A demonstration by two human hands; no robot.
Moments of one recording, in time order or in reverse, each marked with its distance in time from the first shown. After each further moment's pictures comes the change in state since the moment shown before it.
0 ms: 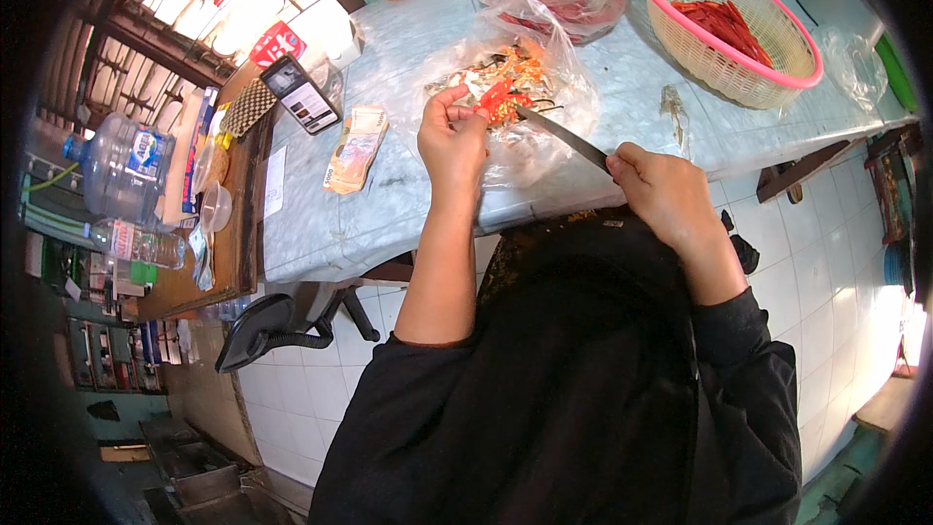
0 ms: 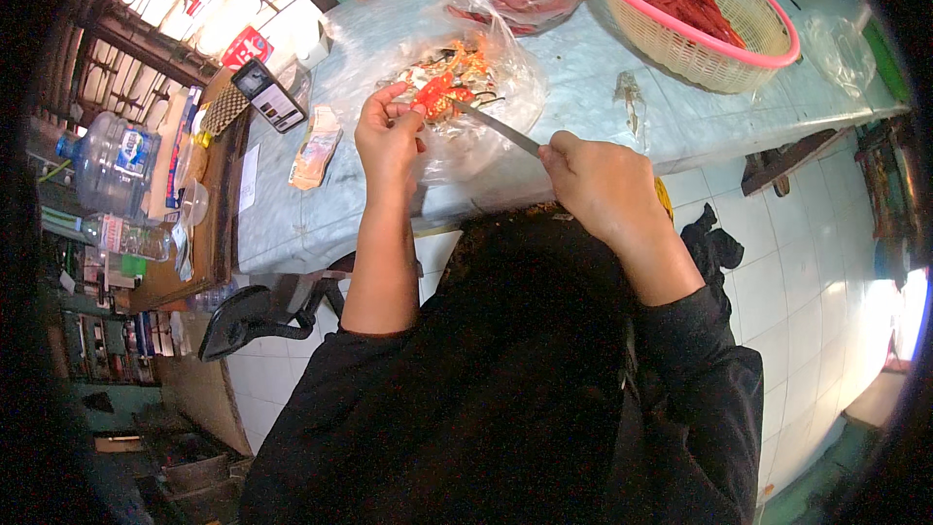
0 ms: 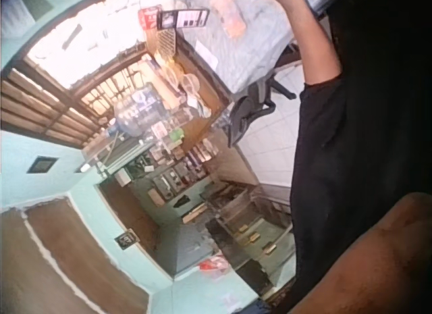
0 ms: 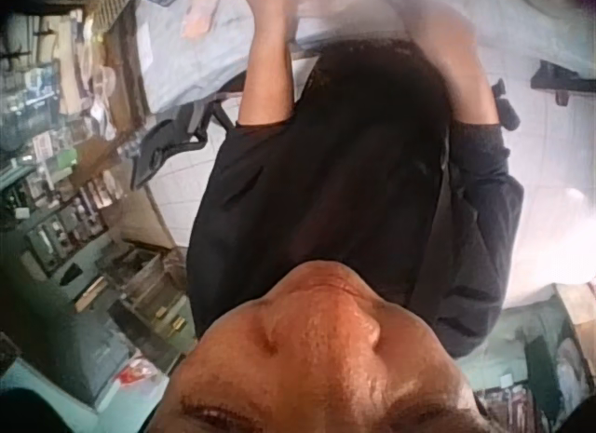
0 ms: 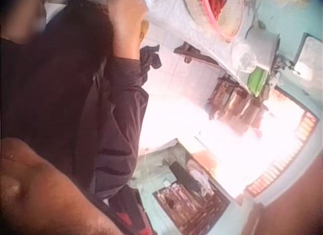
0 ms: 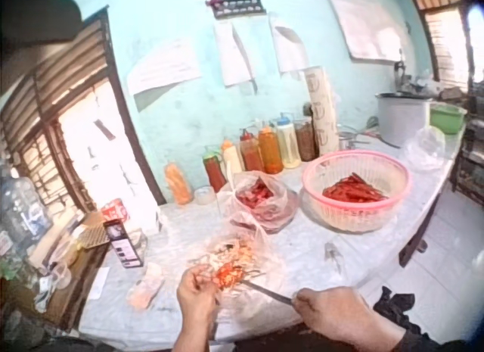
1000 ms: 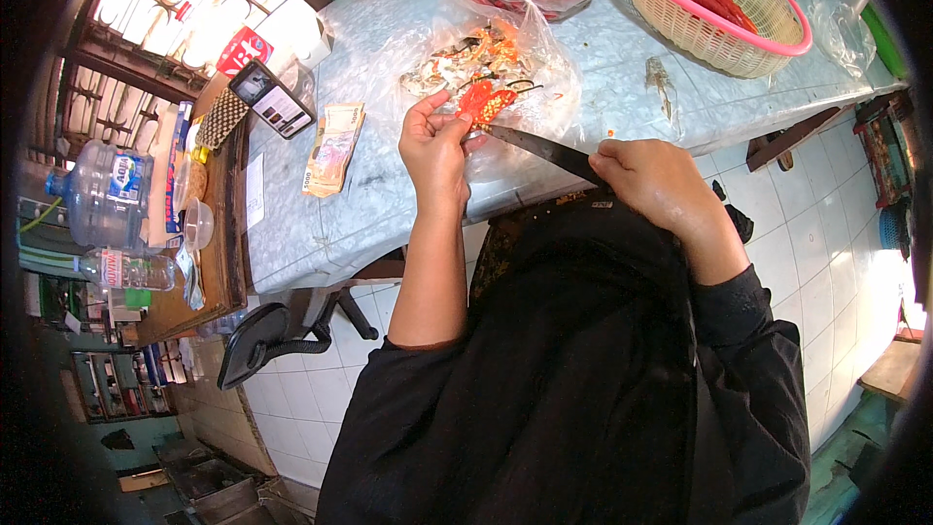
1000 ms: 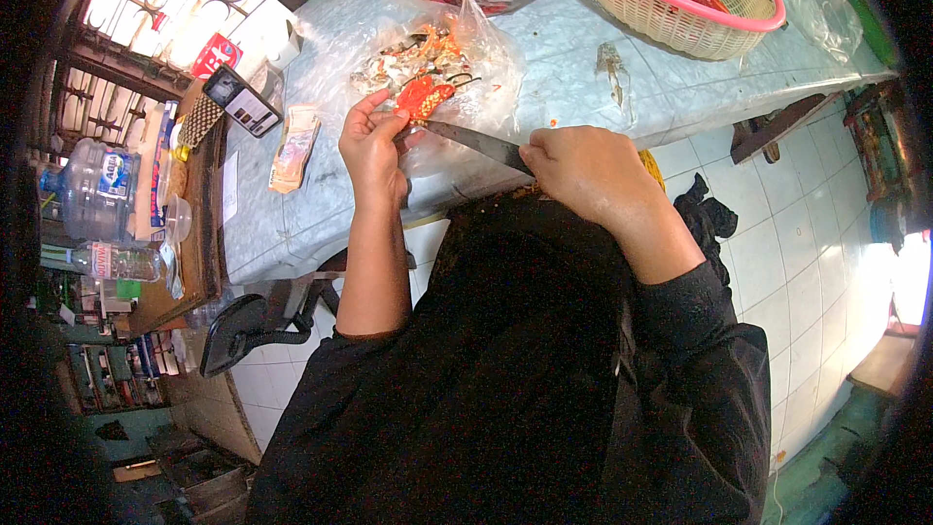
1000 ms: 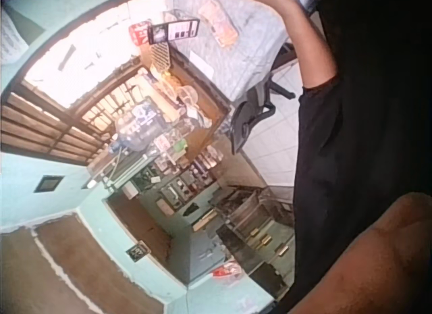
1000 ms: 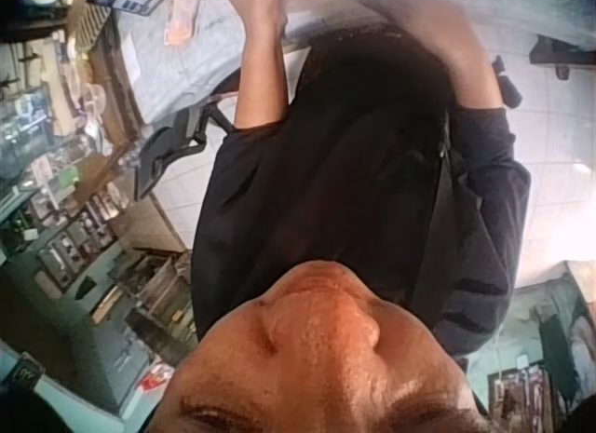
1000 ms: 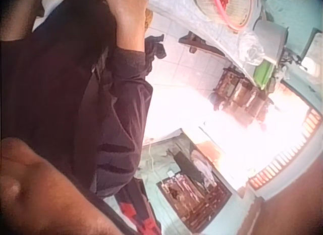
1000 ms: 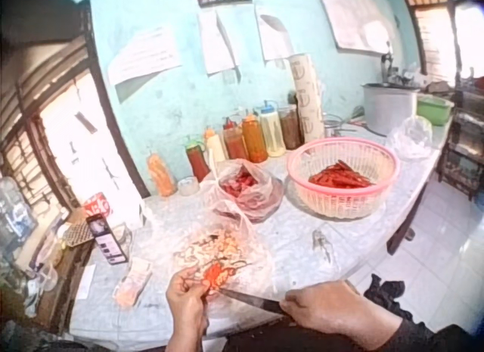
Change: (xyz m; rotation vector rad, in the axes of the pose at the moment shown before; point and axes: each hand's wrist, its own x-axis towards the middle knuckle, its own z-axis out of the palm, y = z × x) left_hand -0.012 -0.013 -0.001 -0.301 -0.036 -0.202; right_hand 0.001 0.006 0.004 -0.024 -0.156 -0.013
